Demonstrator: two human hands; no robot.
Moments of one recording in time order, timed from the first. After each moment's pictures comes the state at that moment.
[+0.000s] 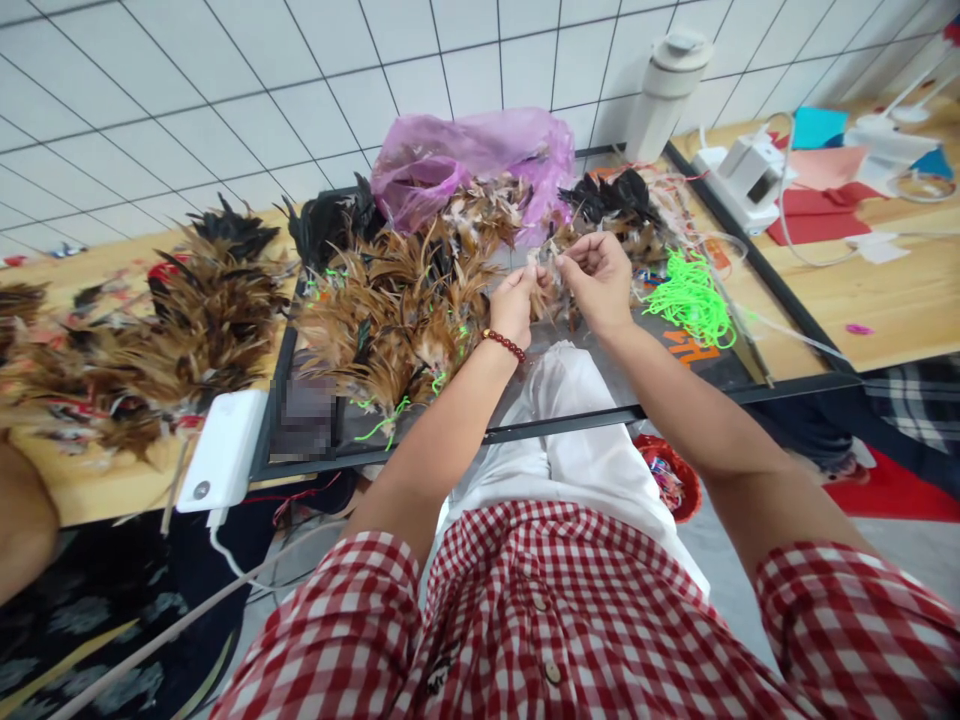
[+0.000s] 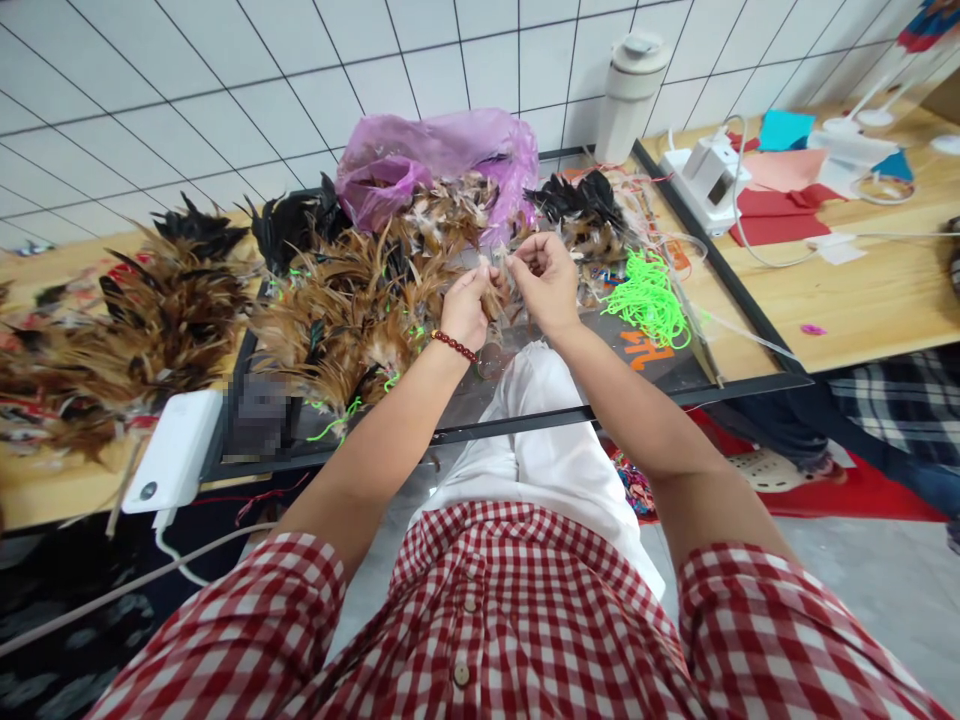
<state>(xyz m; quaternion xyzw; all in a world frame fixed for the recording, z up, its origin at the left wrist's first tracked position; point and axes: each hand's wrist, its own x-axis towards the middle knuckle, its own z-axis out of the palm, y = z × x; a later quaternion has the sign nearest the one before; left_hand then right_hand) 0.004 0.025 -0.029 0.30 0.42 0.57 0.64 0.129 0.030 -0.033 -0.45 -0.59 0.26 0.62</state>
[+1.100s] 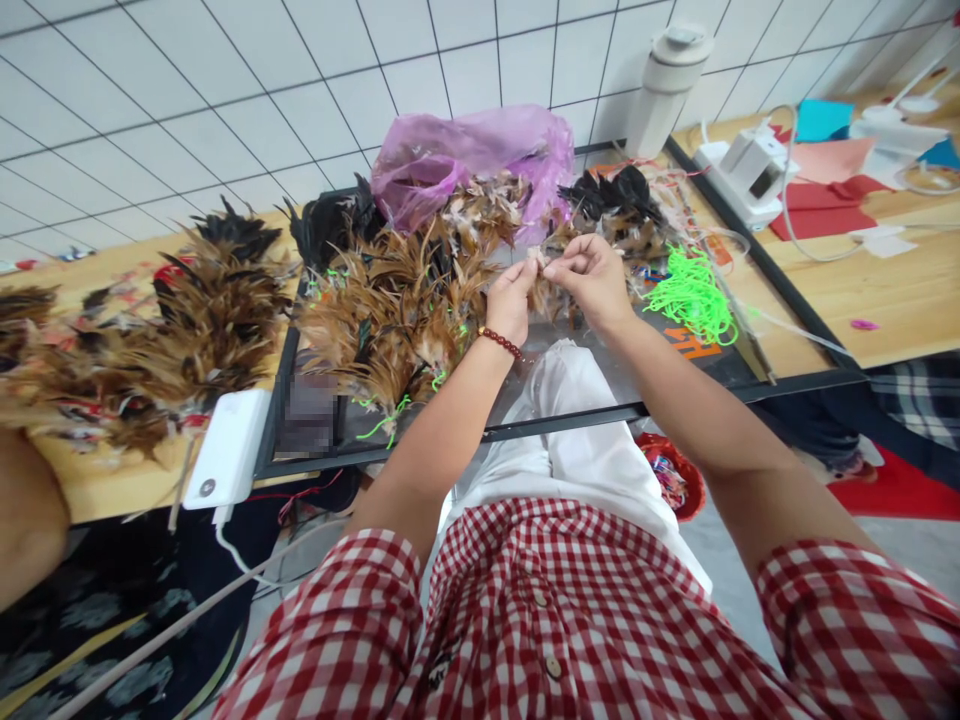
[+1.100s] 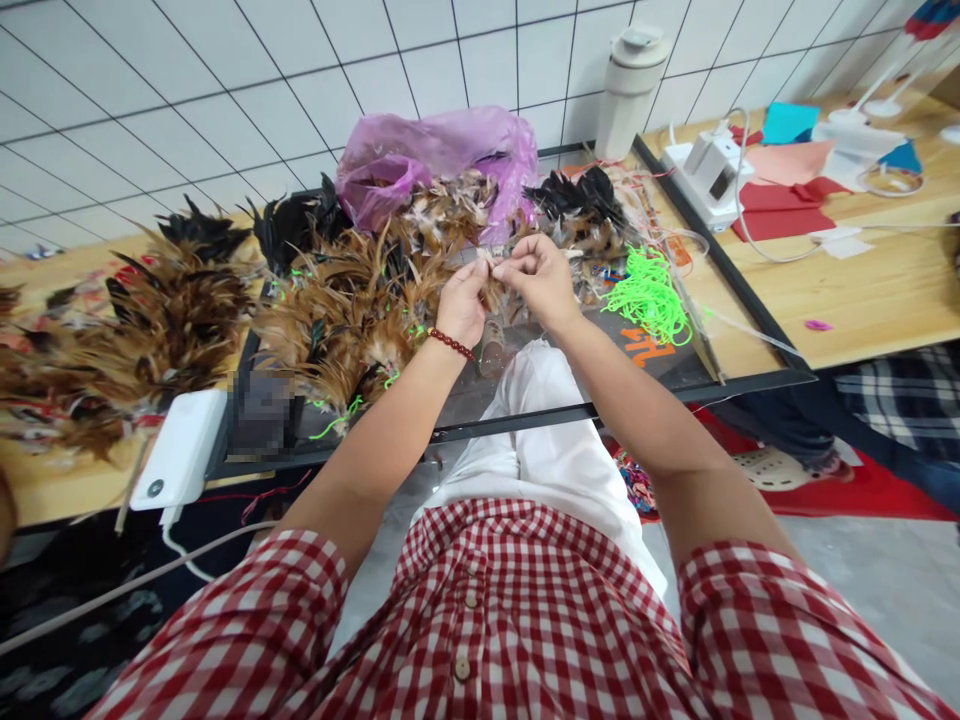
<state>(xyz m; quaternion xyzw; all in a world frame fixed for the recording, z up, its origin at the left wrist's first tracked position) -0.002 0.026 -0.027 0.29 0.35 0.60 0.66 0.129 0.036 -0.036 -0.38 -0.57 0.40 0.61</state>
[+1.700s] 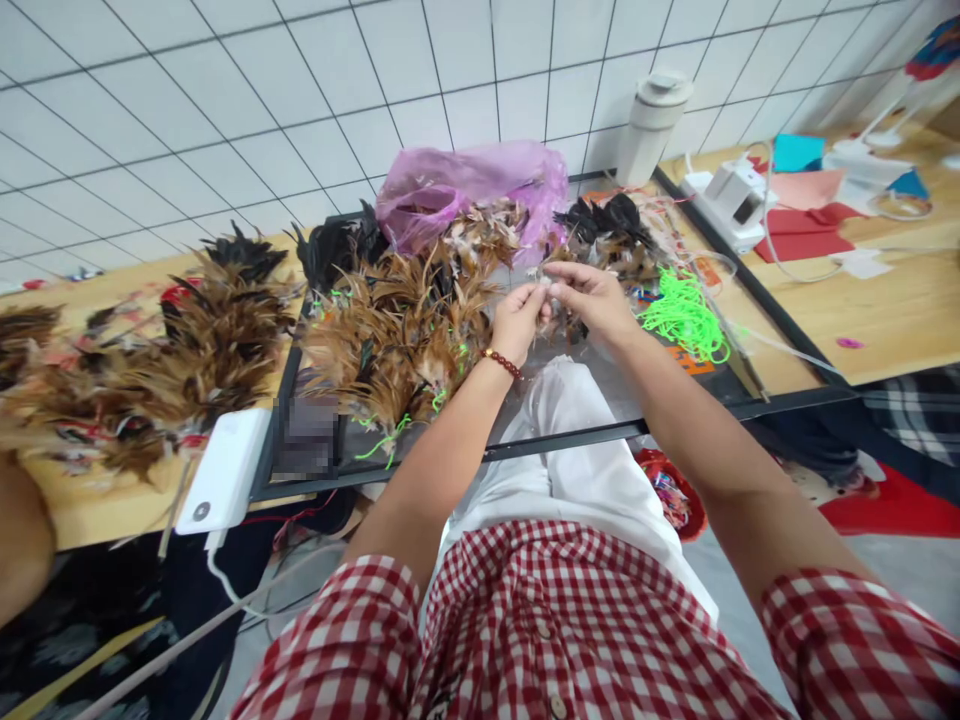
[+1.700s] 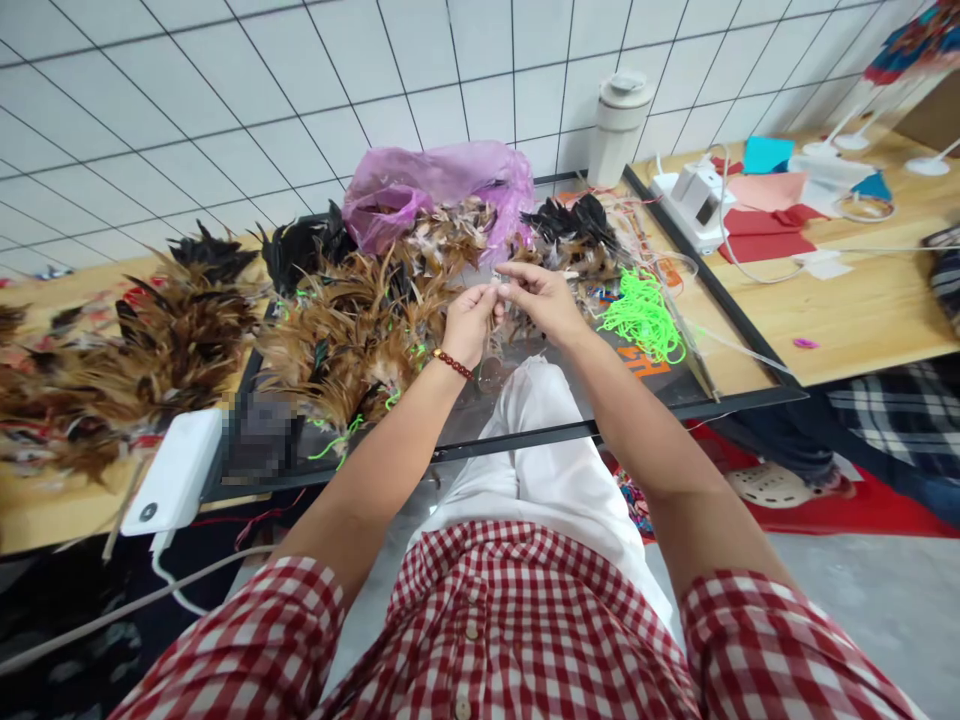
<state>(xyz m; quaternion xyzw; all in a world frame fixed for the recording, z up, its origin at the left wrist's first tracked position) 0.003 0.012 -0.008 0.40 0.40 0.55 0.62 0.138 0.024 -0.015 -0.37 -0.57 0.46 0.57</state>
